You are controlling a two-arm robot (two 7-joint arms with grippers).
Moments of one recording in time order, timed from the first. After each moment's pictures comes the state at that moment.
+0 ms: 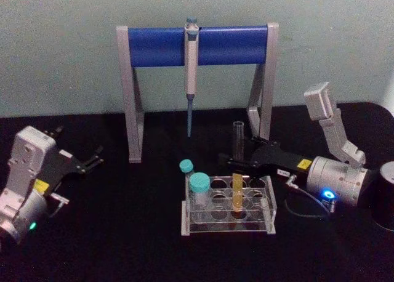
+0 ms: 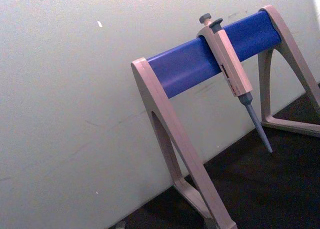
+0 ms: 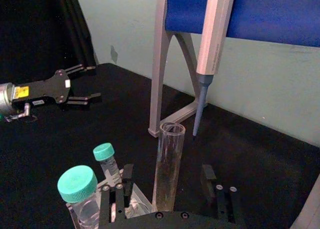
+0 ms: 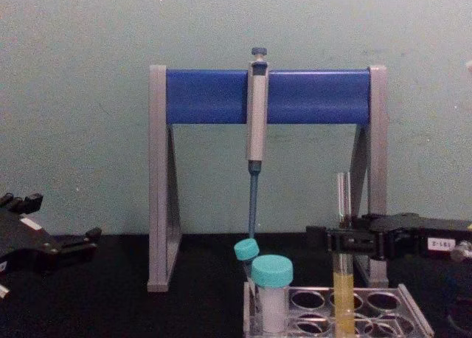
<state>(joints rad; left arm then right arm) -0.20 0.60 0.45 -1.41 -0.25 -0.12 0.03 0.44 0.48 -0.53 -1.29 0.60 0.16 0.62</state>
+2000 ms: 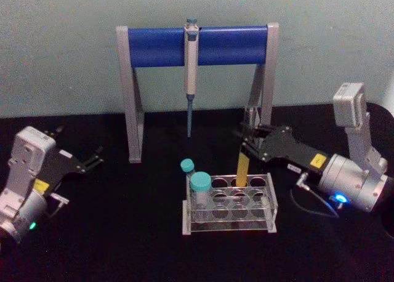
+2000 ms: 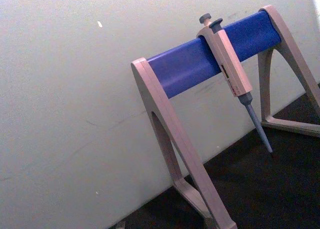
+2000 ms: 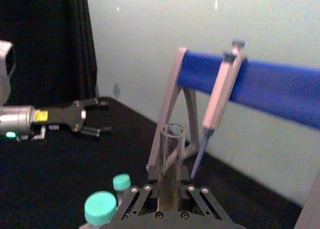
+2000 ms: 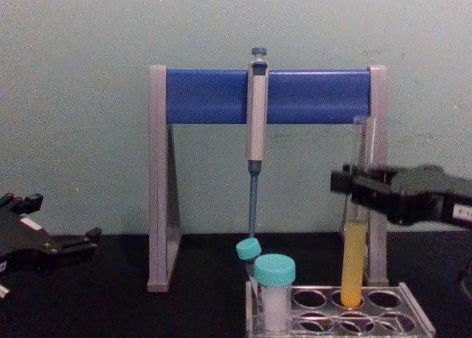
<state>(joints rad) -0.20 0.60 0.45 -1.41 -0.25 -0.12 0.03 0.32 0.52 -0.46 -1.45 0.55 -0.05 0.58</state>
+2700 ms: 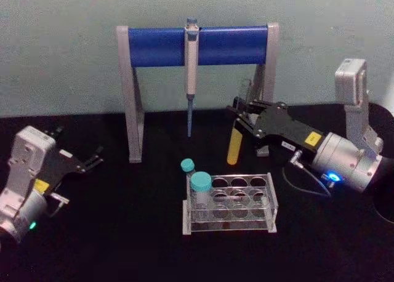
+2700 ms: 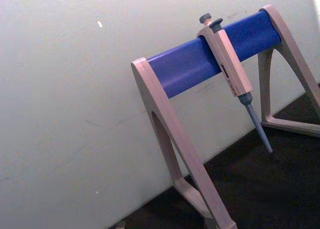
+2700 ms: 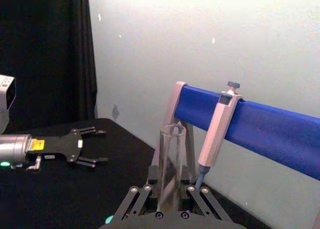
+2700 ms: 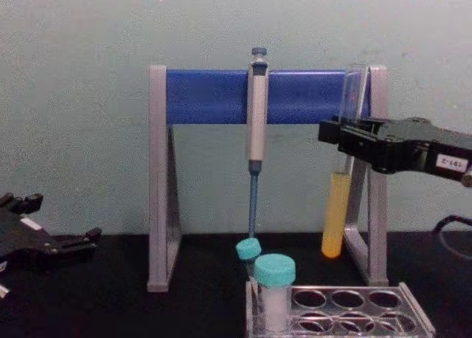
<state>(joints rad) -0.20 0.60 0.45 -1.41 -0.25 -0.12 0.03 0.37 0.47 -0.44 -1.44 0.55 -0.07 0.60</state>
